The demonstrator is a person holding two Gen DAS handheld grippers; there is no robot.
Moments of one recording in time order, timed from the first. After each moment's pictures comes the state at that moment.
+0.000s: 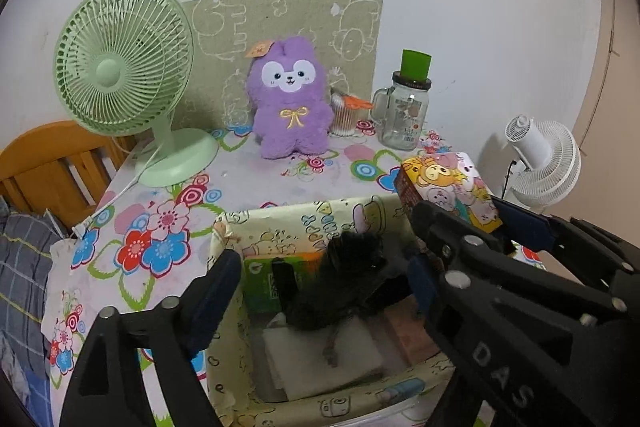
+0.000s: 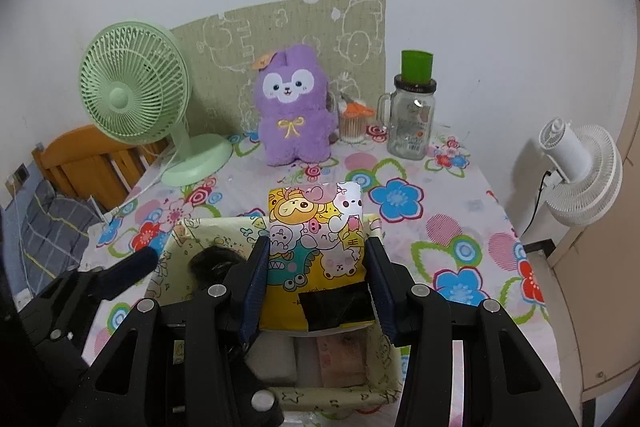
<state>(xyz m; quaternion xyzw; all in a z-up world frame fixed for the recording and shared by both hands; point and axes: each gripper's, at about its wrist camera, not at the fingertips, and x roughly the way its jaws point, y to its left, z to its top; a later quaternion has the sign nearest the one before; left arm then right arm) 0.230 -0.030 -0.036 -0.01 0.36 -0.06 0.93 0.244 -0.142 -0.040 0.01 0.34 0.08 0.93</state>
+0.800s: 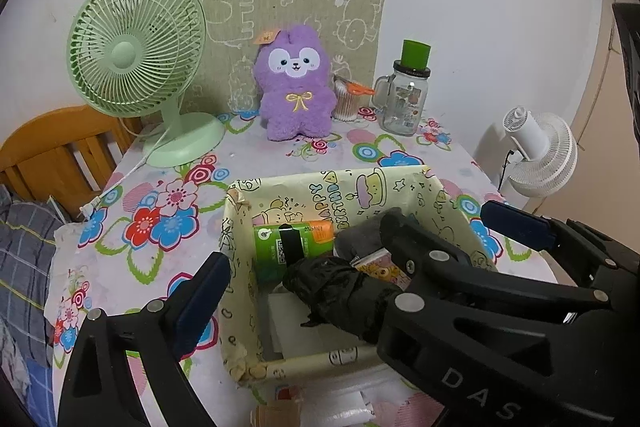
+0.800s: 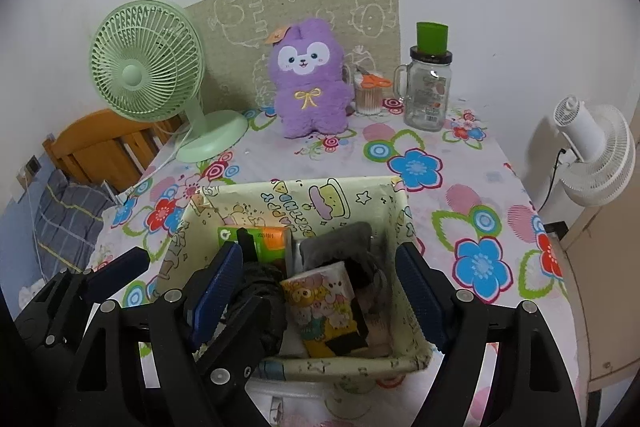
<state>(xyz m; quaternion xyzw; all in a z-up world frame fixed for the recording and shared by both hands) 0.209 -0.021 -0.039 -0.01 0.38 -0.06 0.92 0.230 -0.136 -0.048 0.02 0.38 0.10 0.92</state>
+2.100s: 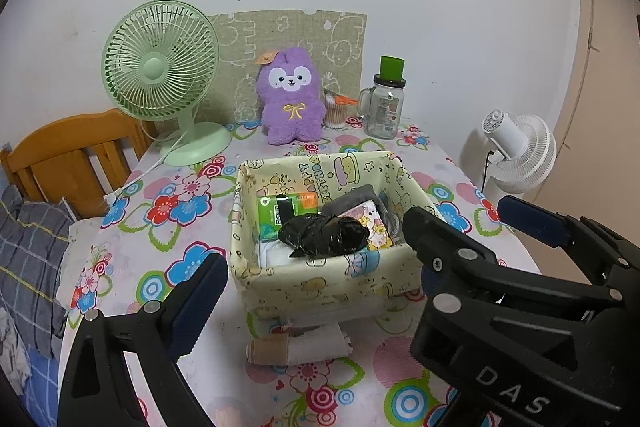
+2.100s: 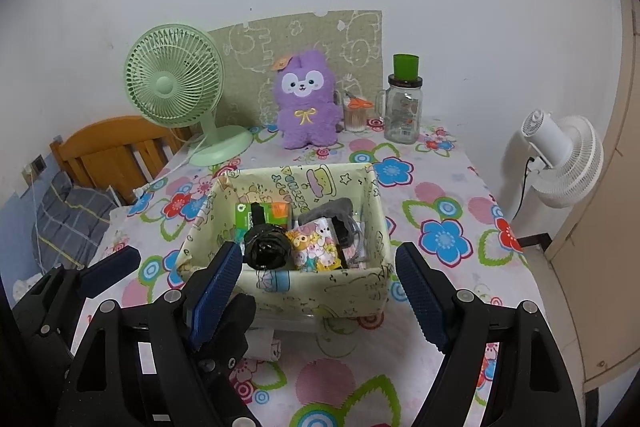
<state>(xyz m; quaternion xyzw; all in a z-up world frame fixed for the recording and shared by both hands) 0.125 -0.032 -0.020 -0.01 0.34 -0.06 0.94 0.134 -0.152 -0.027 0.01 0.32 0.09 0.94</state>
